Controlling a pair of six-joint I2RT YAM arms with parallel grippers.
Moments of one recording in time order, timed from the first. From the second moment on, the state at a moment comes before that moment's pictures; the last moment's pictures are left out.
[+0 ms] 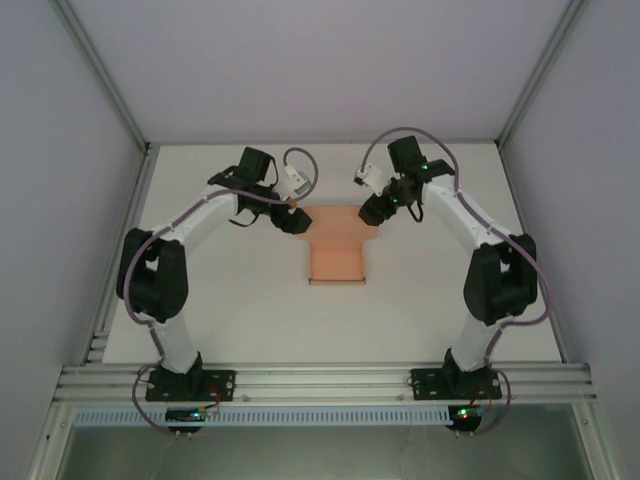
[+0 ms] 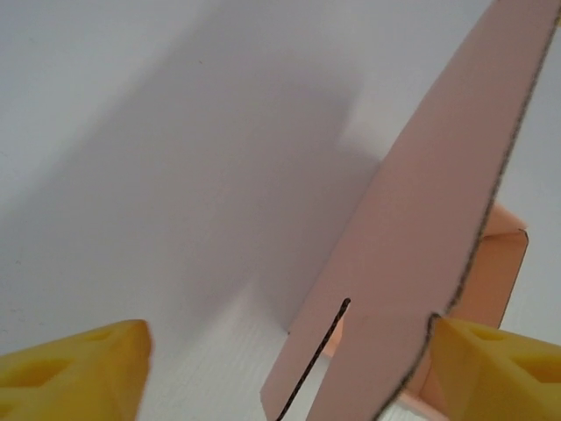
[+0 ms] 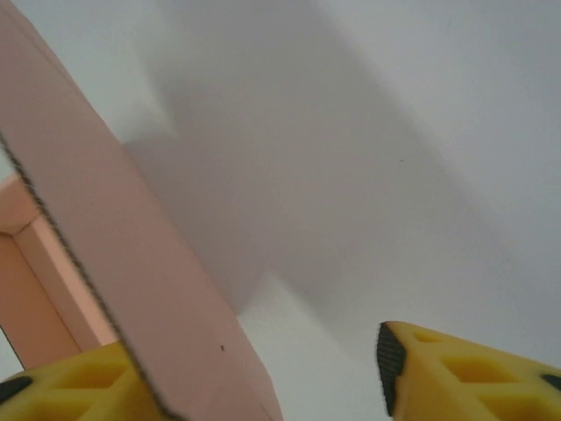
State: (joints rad) left arm -0.42 1.82 1.45 -0.64 0.57 0.36; right arm 0.31 1.78 1.54 -0.86 -0.34 -0.59
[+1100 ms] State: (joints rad) left arm -0.53 1.83 1.53 -0.61 0.22 0.18; right arm 0.36 1.71 1.44 -0.79 -0.21 -0.37
